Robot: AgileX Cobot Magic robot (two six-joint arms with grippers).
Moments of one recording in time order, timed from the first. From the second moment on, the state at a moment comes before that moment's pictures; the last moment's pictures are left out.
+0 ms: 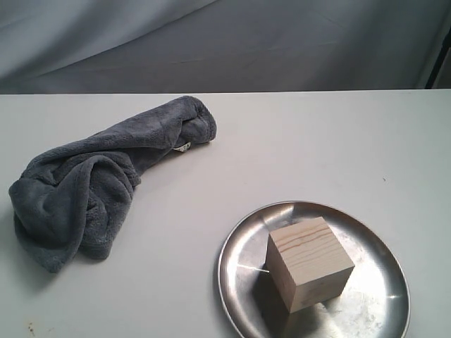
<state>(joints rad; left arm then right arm) 0.03 0.00 -0.44 0.11 0.48 -0.15 0.06 0.00 0.00 0.01 0.33 -0.02</state>
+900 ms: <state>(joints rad) 0.03 0.00 -0.01 0.22 0.26 -0.15 0.06 0.00 0.00 0.01 0.33 -0.02</state>
